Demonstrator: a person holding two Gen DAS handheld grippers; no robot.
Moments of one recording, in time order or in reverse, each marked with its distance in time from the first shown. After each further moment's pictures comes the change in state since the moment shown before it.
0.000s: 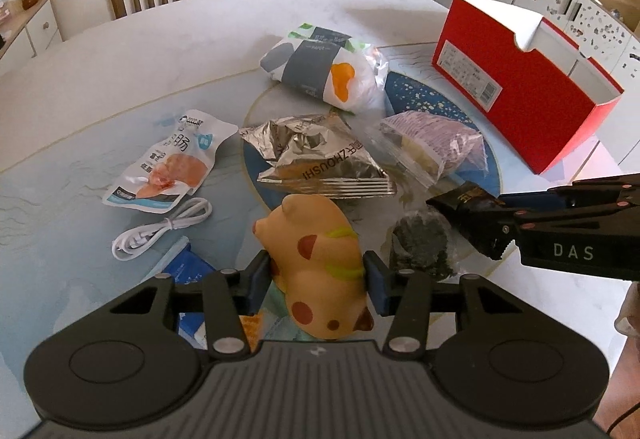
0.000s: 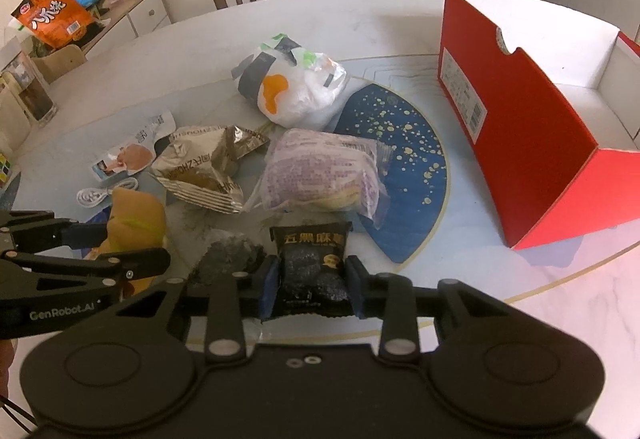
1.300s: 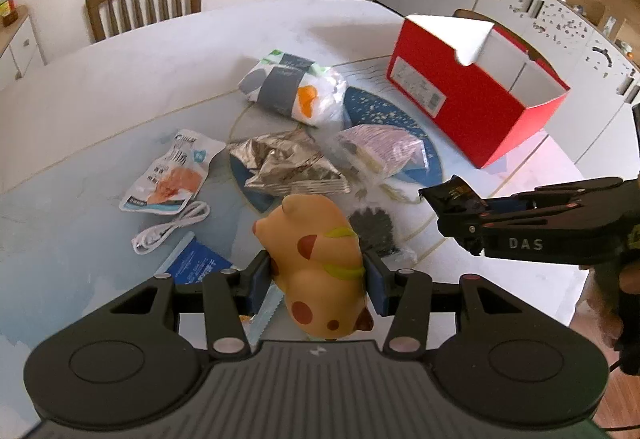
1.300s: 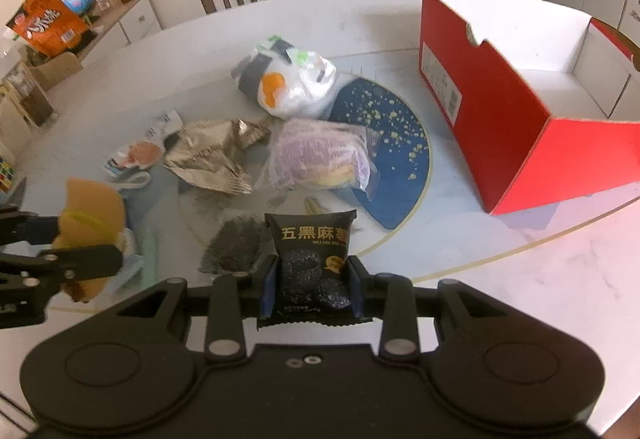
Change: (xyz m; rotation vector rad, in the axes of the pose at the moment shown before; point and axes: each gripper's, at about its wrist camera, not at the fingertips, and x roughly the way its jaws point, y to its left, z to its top) left arm -0.062 -0.002 0.001 0.009 -0.014 -0.058; right arm -0.037 0.006 -0.011 0.038 0.012 -0.015
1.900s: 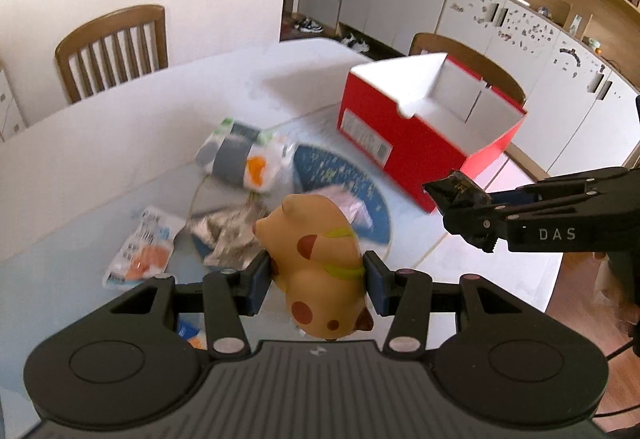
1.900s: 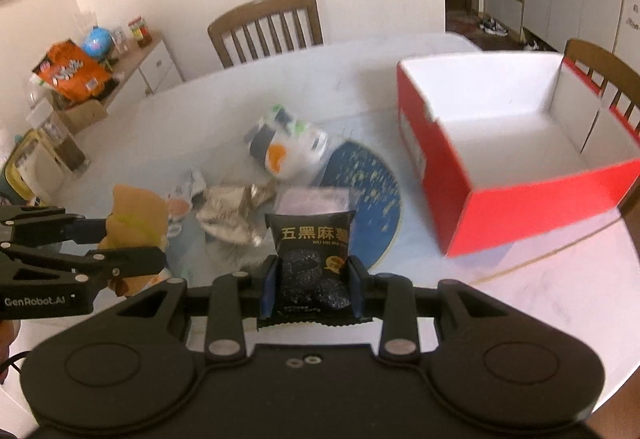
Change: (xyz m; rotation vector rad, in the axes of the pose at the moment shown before) left arm -0.031 -0.043 0.050 0.065 -0.078 -0.040; right arm -0.073 -0.036 0.033 0.018 -0.096 0.062
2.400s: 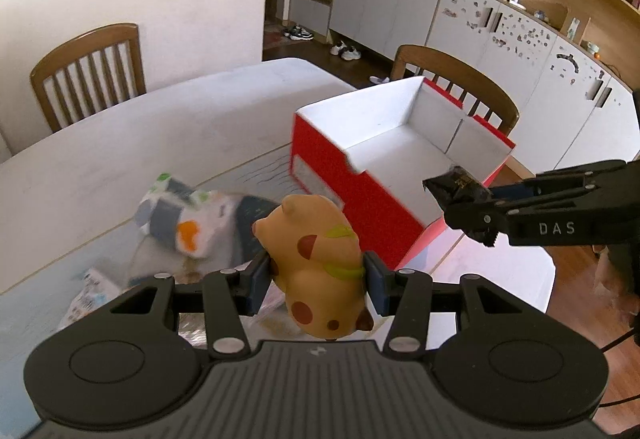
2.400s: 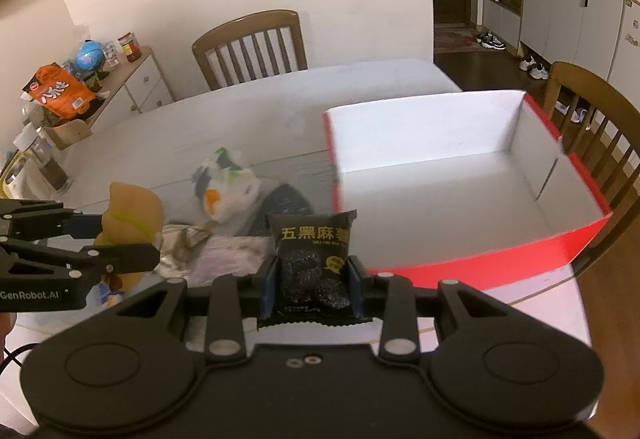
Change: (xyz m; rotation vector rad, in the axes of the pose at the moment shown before) left arm 0.051 -0.072 0.067 0.007 -0.007 0.006; right arm -0.009 -0.093 0.051 -0.045 -0.006 0.000
